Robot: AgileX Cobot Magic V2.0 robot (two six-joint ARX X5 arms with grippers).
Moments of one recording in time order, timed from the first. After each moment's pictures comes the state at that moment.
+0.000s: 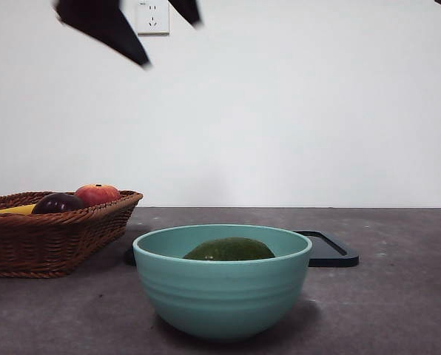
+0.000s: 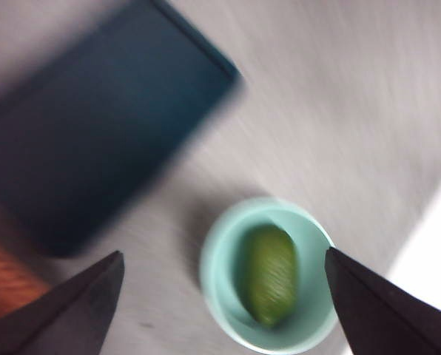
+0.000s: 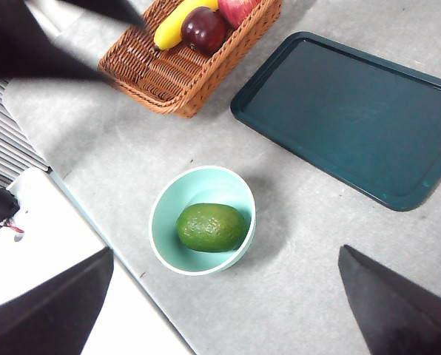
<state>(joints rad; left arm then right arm) -0.65 1.32 1.36 -0.89 0.23 0.02 0.34 0.82 1.05 -0.98 -0.55 -0.01</state>
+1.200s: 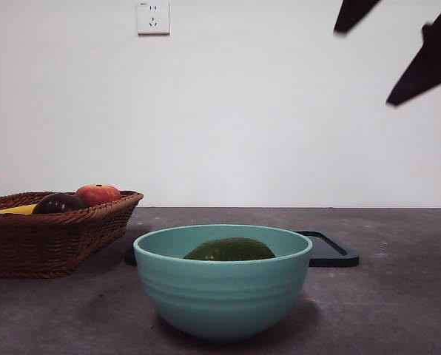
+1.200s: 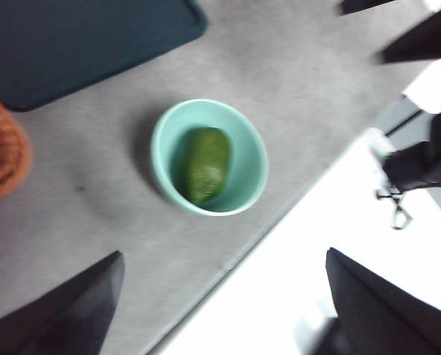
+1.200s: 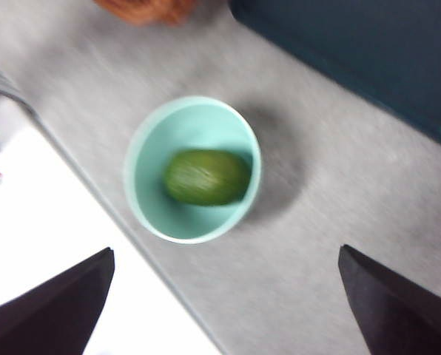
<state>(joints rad) -0.38 0.84 1.00 -1.06 0.62 0.01 0.46 1.14 1.05 -0.97 -0.48 0.00</state>
